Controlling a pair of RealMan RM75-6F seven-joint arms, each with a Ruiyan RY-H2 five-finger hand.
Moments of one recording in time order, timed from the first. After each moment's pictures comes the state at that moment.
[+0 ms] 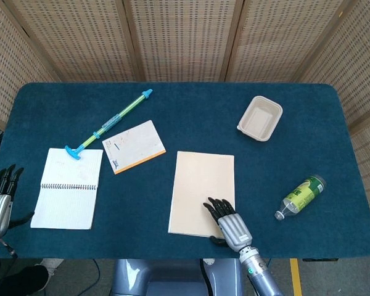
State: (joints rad) left arm -0.10 -1.18 -0.06 -1.61 1.43 1.47 0.19; right arm 0.29 -1.77 -0.01 -1.49 -1.48 1.16 -0.25
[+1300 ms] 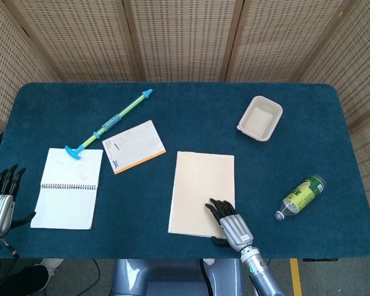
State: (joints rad) left arm -0.10 -1.18 -0.06 -1.61 1.43 1.47 0.20; right arm 0.30 -1.78 -0.01 -1.44 -1.46 1.14 -0.20
